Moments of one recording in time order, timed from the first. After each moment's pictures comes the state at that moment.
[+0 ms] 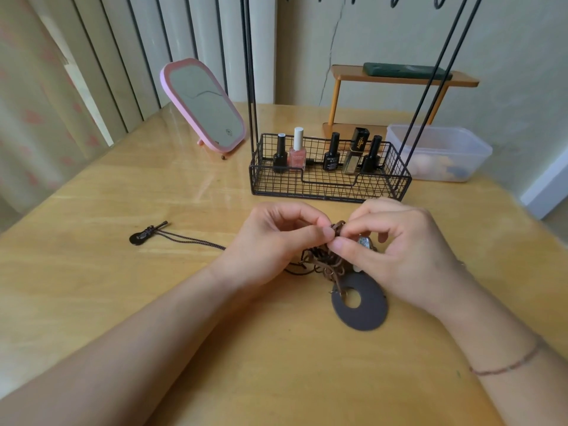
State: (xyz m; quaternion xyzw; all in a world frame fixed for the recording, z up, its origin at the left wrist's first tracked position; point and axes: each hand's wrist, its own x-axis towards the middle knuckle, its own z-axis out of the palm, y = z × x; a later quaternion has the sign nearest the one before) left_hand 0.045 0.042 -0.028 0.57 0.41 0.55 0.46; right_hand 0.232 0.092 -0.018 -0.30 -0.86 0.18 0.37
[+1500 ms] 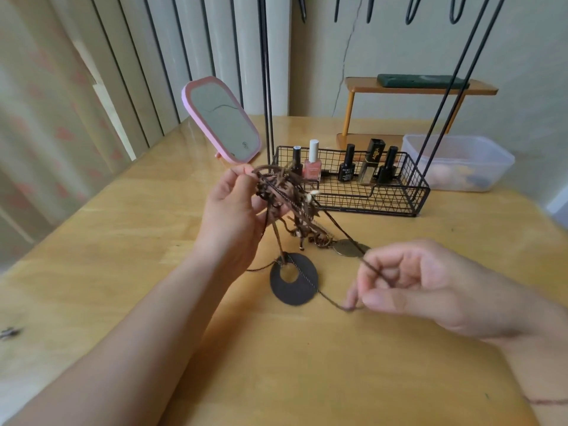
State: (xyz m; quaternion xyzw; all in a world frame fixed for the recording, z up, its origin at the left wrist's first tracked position) left_hand 0.012 0.055 -0.003 0.30 0.38 0.76 0.44; right_hand 0.247 0.079 0.008 -0.23 -0.78 0.57 0.12
